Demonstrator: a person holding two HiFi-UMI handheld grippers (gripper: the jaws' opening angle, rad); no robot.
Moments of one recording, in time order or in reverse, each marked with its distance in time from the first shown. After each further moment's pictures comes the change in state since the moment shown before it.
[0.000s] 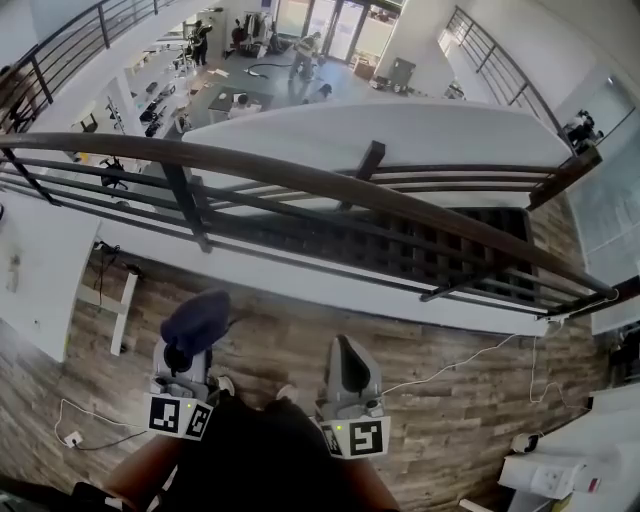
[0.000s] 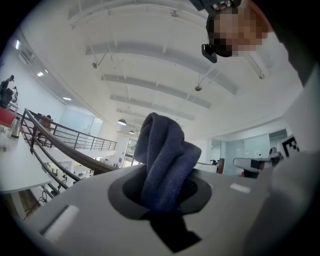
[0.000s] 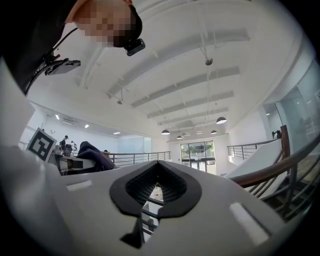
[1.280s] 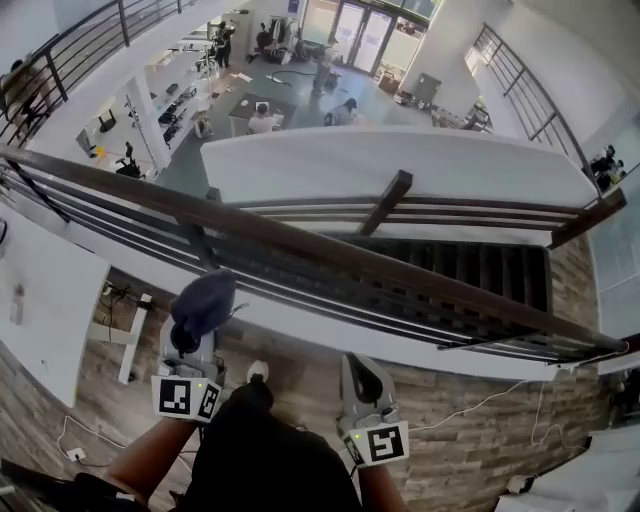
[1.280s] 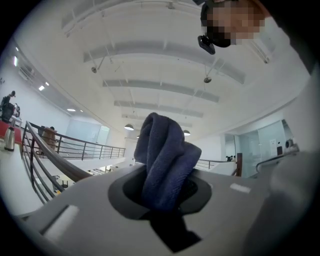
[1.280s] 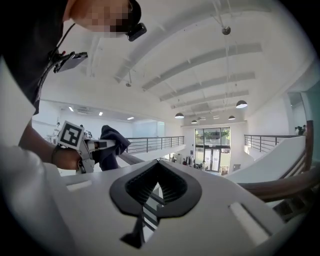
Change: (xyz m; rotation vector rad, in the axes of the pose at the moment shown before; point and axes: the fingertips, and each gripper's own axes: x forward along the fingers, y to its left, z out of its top) left arm 0.156 0.113 0.009 0.093 -0.040 0.110; right arm 0.151 -0.013 -0.047 -0.034 0.184 0.182
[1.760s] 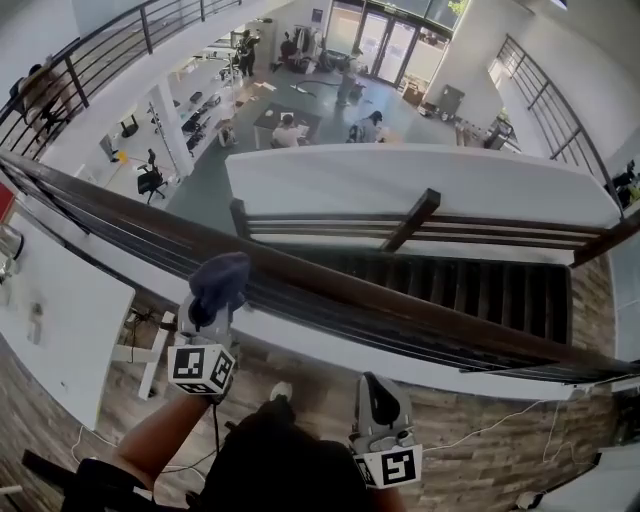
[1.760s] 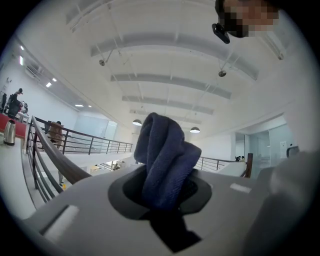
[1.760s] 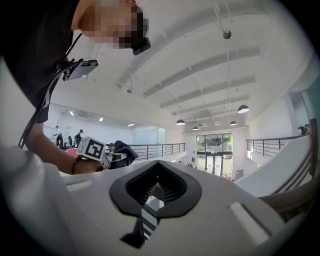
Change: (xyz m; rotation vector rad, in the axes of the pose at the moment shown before) left arm 0.094 0.089 -0.022 -0.050 0.048 0.077; right arm 0.054 0.016 0.027 -0.008 -0.066 0.014
